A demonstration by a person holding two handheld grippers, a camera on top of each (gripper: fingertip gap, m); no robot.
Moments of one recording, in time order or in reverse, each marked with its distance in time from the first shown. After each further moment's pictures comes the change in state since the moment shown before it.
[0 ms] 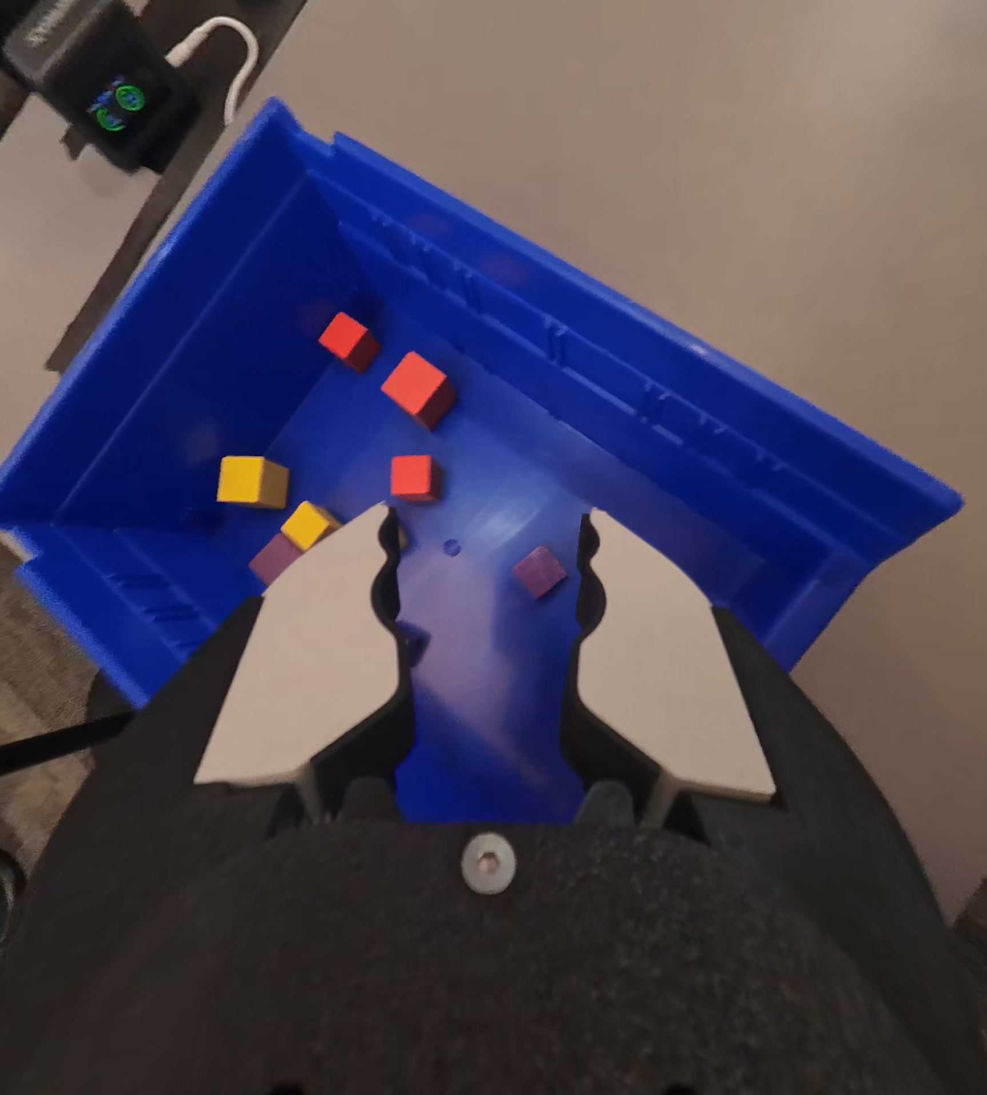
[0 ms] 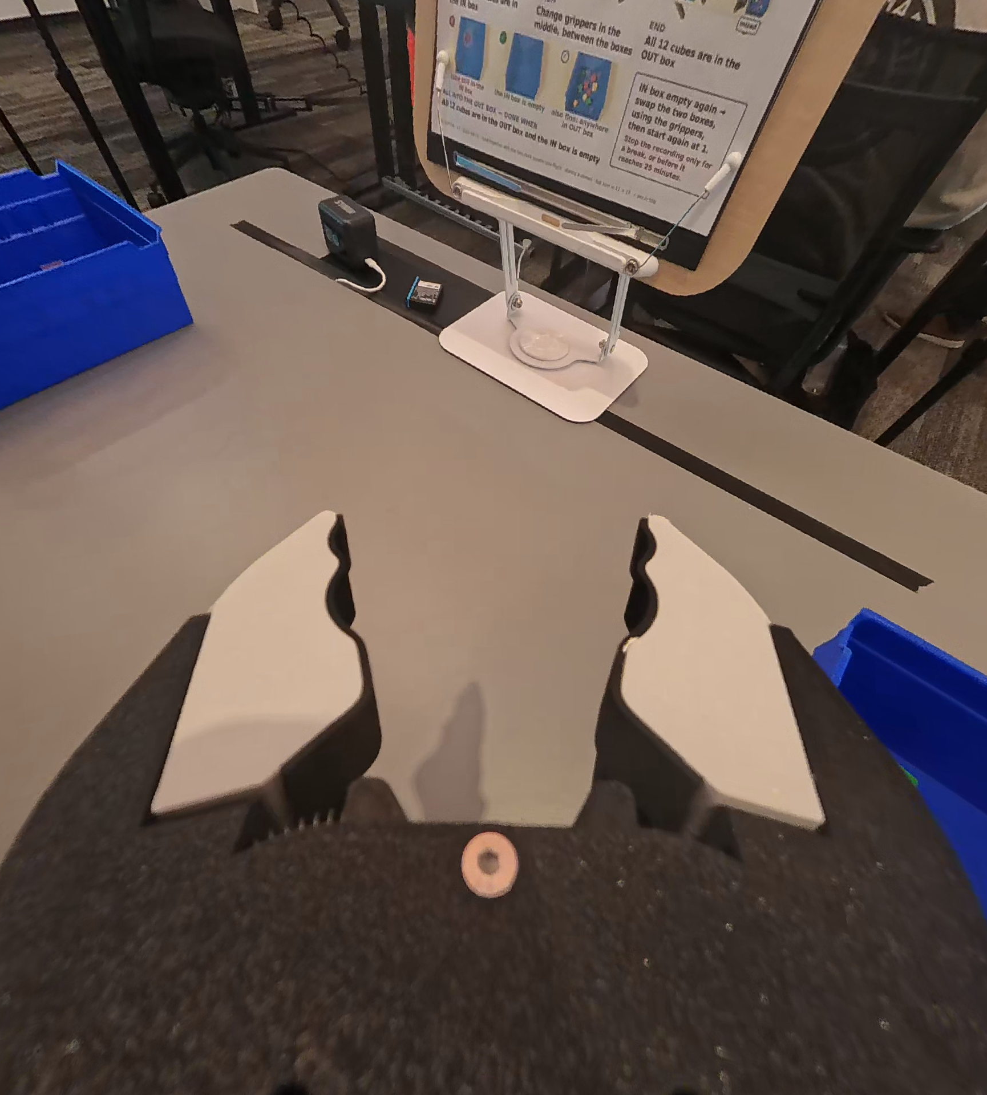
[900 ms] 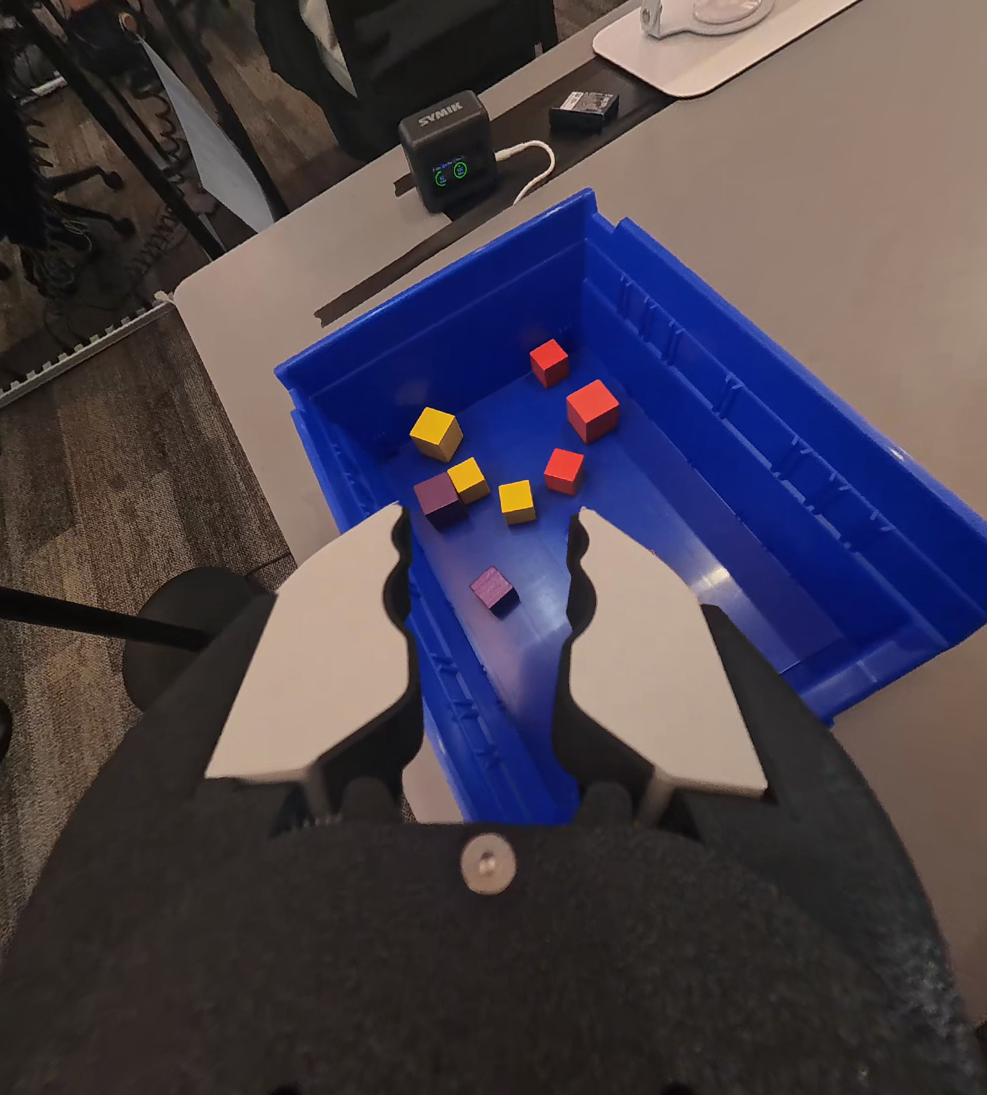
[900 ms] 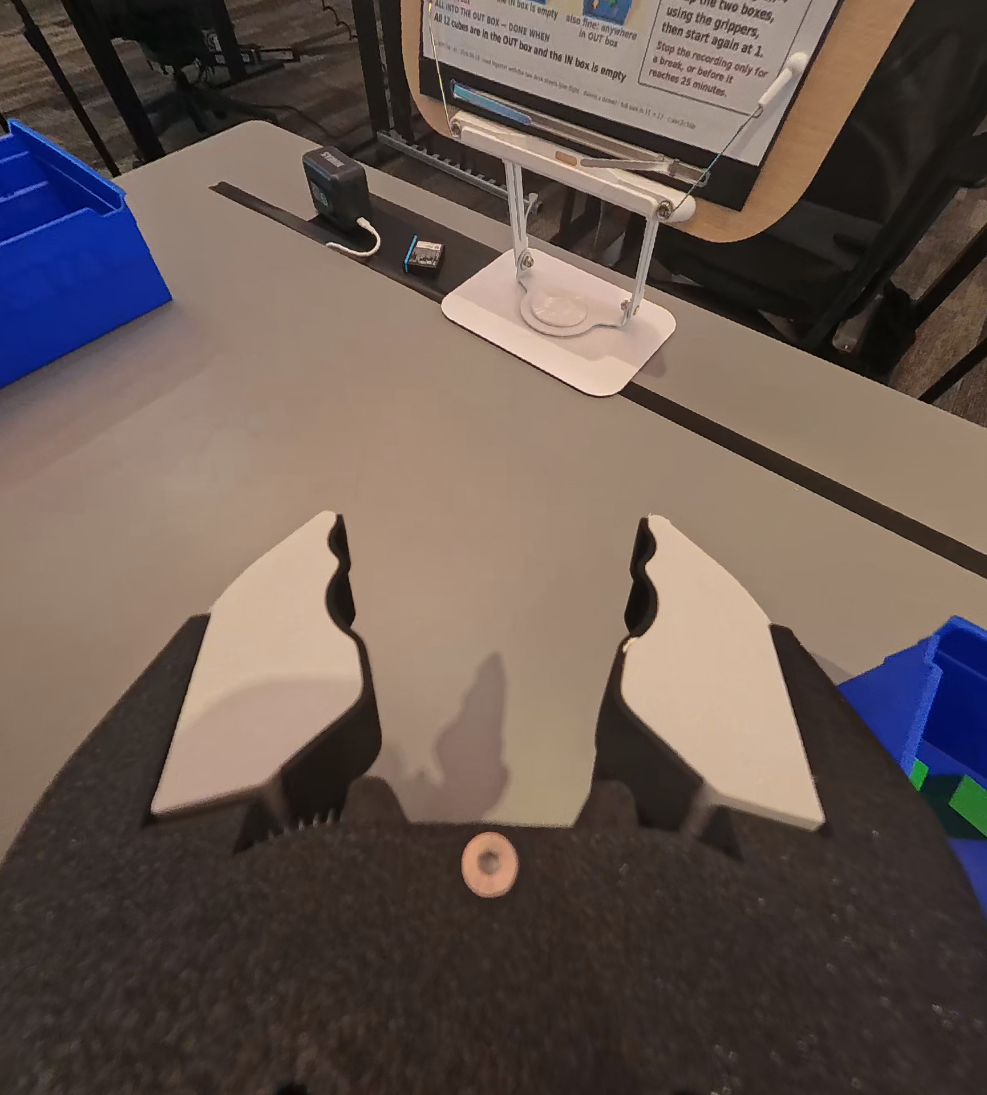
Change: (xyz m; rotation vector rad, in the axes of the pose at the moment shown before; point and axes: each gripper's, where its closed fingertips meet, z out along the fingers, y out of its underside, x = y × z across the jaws) left arm -0.048 0.017 -0.065 0.179 -0.287 -0.261; right arm -0.006 0.016 0.042 -0.061 -0.007 0.038
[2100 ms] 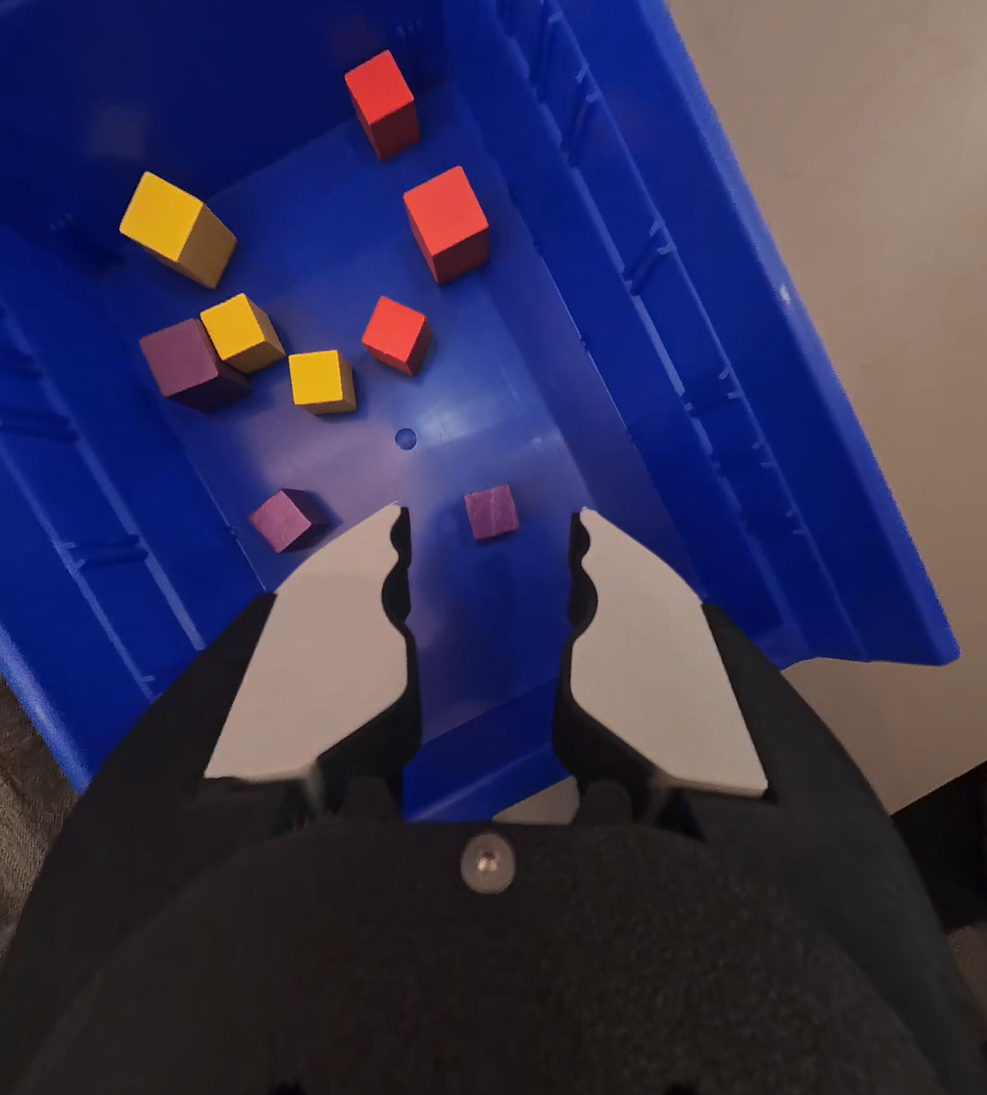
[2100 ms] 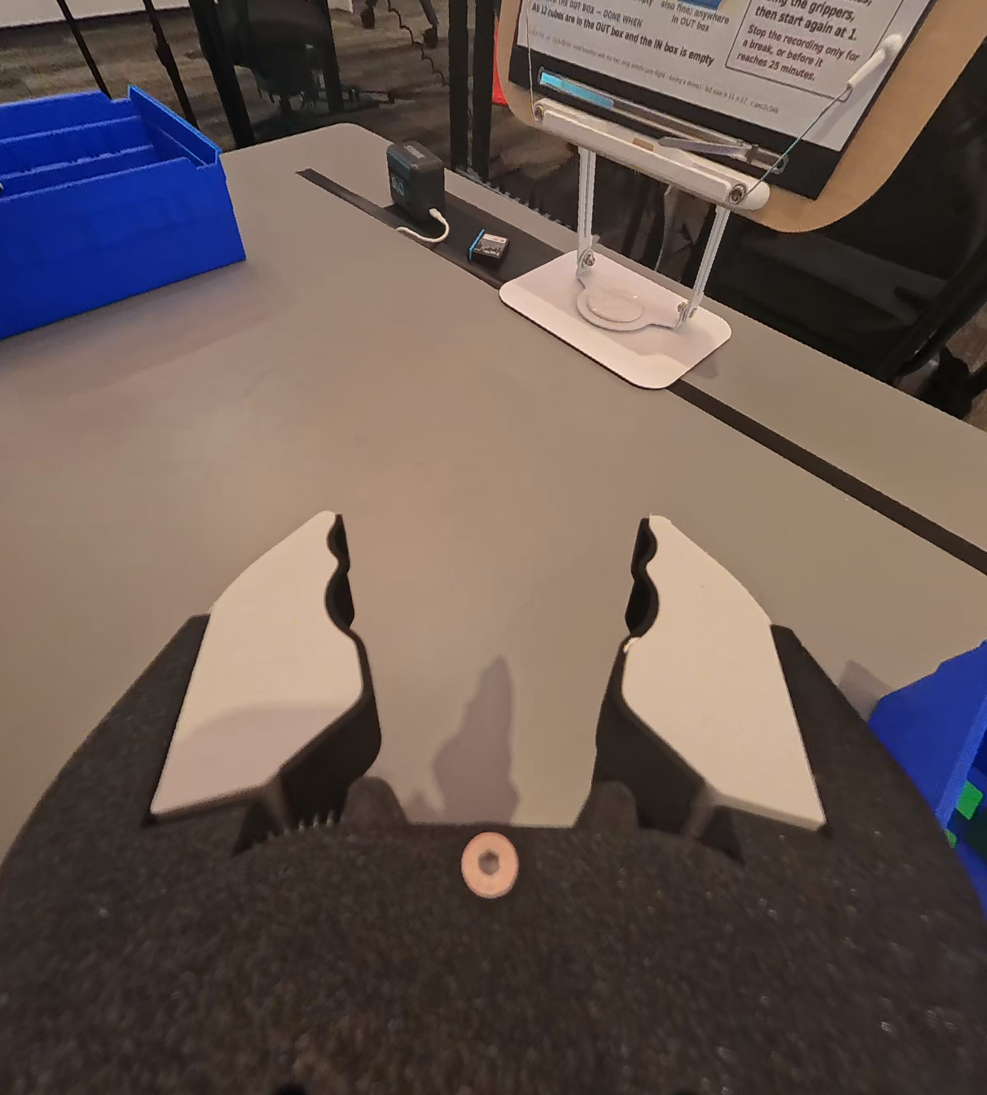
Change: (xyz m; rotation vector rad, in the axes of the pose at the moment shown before) left arm 0.075 0.048 0.057 -0.447 0.136 -0.145; right arm -0.011 0.043 -0.015 0.072 -0.109 -0.084
